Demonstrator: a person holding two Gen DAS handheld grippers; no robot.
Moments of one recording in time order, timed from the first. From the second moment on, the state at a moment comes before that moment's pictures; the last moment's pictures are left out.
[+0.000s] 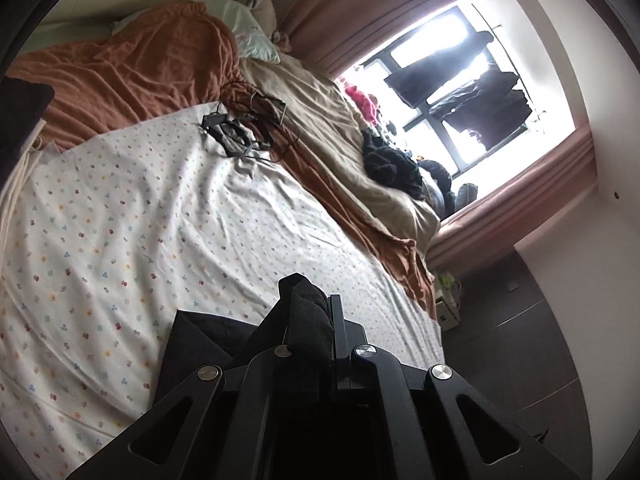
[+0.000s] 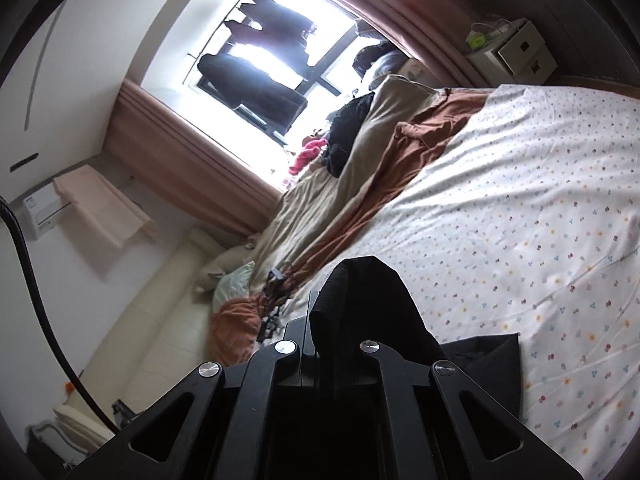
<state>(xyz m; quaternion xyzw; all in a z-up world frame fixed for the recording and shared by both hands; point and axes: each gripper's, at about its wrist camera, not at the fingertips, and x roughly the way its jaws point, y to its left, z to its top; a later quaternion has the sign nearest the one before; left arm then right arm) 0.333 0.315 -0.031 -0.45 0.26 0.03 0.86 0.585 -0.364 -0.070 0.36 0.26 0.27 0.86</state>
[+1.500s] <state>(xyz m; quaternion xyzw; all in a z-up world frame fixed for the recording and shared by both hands) 0.318 0.293 -0.181 -0.31 0.46 0.07 0.83 0.539 -0.381 -0.202 0.19 0.50 0.12 0.84</state>
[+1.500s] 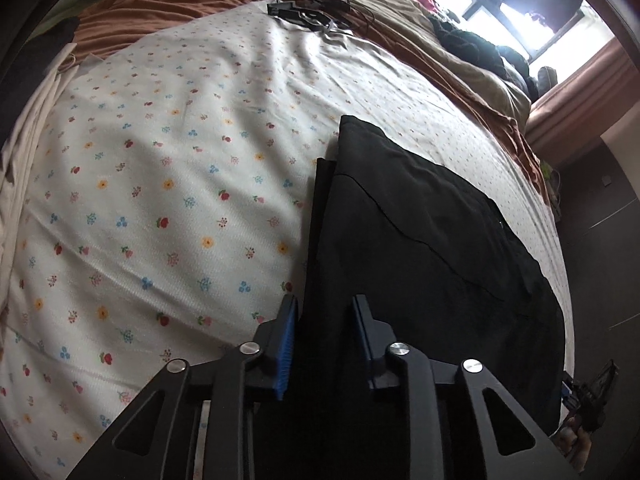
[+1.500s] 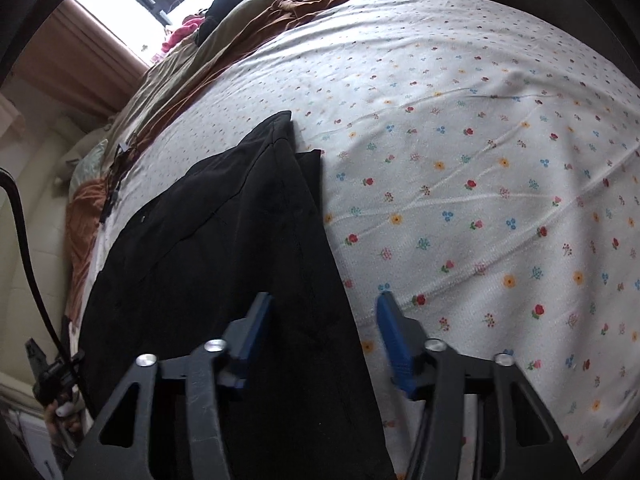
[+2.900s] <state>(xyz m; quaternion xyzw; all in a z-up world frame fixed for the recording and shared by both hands) 0.194 0.311 -0.169 -0.41 0.41 0.04 0.81 0.425 -0.260 -0.071 0.11 0.43 0.18 0.88</state>
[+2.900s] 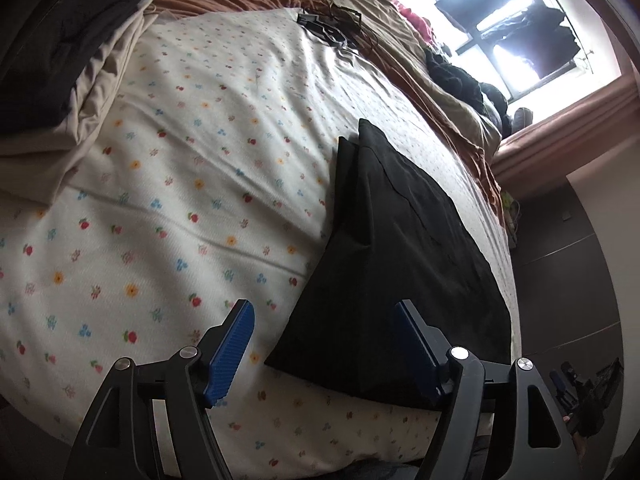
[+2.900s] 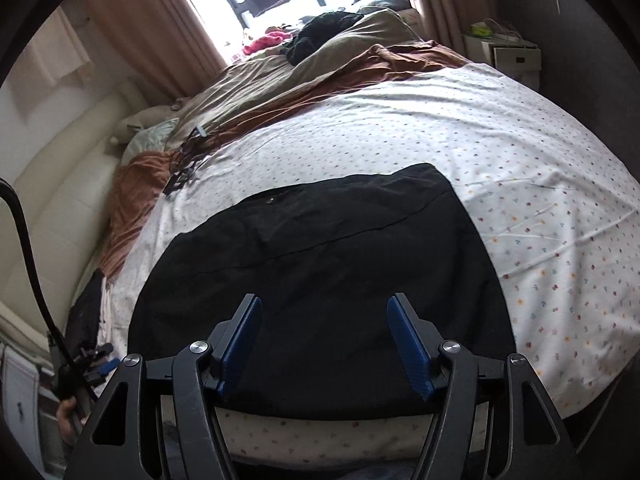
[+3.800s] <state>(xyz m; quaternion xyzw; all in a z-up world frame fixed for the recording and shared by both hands) 0.195 0.305 -0.206 -0.48 0.42 0.00 0.77 0.397 -0.167 -0.167 0.01 0.52 0.21 0.83</state>
